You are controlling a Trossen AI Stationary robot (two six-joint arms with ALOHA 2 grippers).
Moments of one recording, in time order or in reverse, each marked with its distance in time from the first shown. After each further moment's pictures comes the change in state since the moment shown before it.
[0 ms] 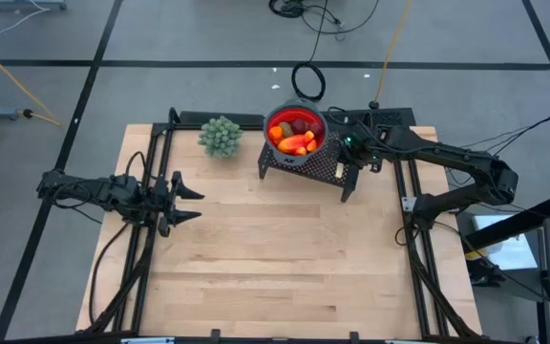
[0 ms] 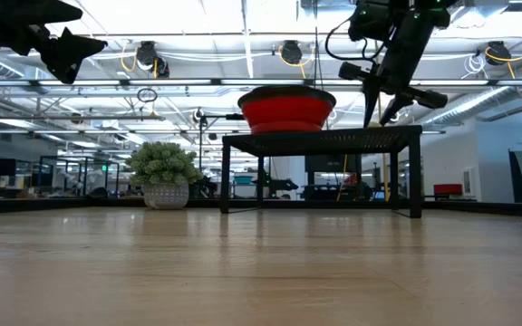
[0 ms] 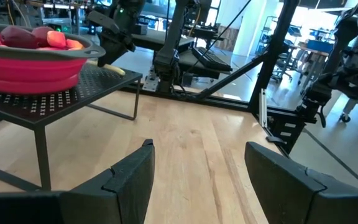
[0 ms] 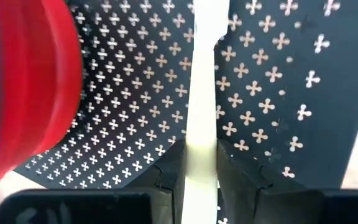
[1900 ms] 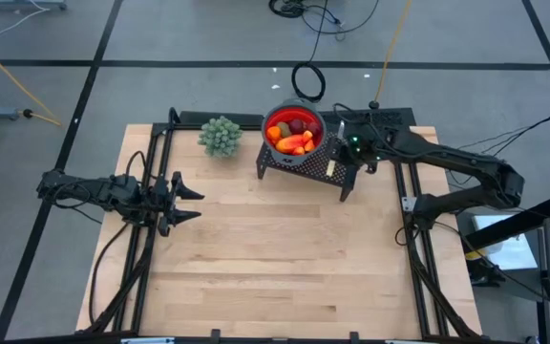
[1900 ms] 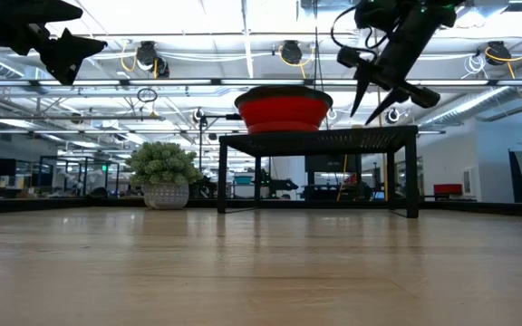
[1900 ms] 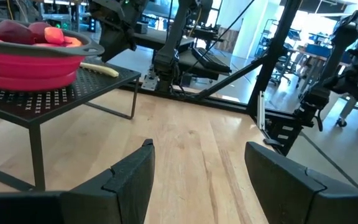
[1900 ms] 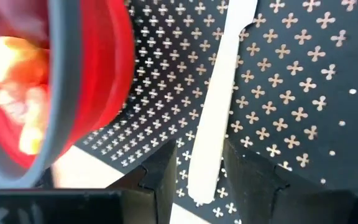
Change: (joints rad) left arm 0.000 0.000 0.000 0.000 0.001 -0.030; right arm 0.010 -0.066 -0.044 0.144 -0.079 0.031
